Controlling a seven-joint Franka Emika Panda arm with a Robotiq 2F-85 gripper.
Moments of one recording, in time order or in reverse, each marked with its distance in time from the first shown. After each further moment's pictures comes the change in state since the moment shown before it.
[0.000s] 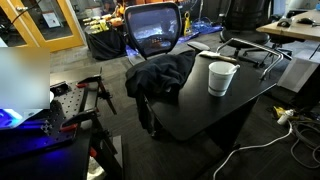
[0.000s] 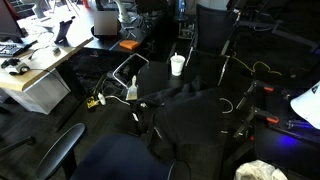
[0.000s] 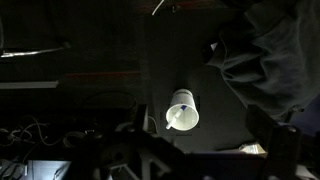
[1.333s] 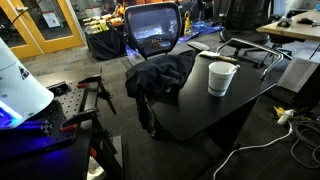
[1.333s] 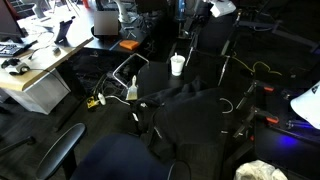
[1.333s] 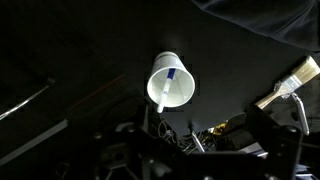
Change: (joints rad) arm 0.036 0.531 0.082 0.241 0.140 0.318 0.534
